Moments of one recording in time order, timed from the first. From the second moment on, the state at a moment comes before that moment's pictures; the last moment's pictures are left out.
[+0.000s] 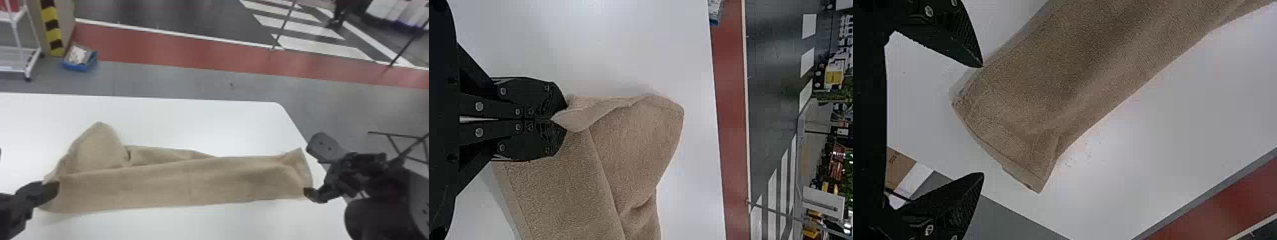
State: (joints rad) left arm 0.26 0.00 0.02 -2.20 -0.29 1.02 -0.56; right arm 0.26 -0.33 -0.36 -2.11 1.13 0.57 1.33
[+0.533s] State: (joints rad) left arm 0.26 0.00 0.10 -2.19 -0.27 1.02 -0.53; right arm 0.29 -0.33 -0.44 -2.09 1.15 0.49 1.34
